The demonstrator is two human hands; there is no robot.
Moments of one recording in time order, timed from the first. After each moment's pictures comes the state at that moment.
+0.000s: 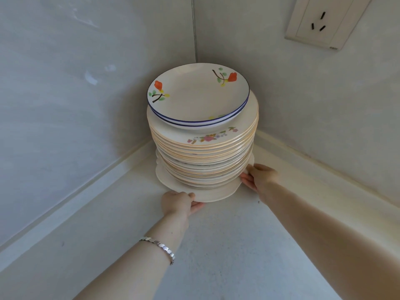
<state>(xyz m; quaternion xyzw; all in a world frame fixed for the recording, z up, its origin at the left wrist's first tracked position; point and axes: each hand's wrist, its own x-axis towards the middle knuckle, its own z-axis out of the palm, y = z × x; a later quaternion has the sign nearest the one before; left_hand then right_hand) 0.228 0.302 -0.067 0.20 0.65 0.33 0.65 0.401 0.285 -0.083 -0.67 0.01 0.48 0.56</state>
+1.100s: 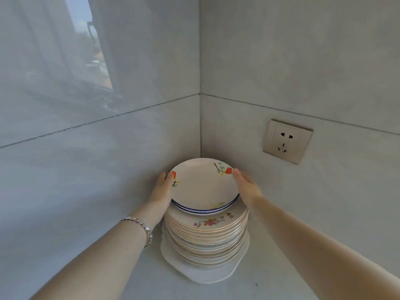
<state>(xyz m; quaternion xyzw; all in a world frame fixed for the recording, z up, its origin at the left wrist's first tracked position) 0.217 0.408 0.077 0.53 0.58 0.35 0.51 0.395 0.340 0.077 -0.75 -0.32 0.36 0.46</state>
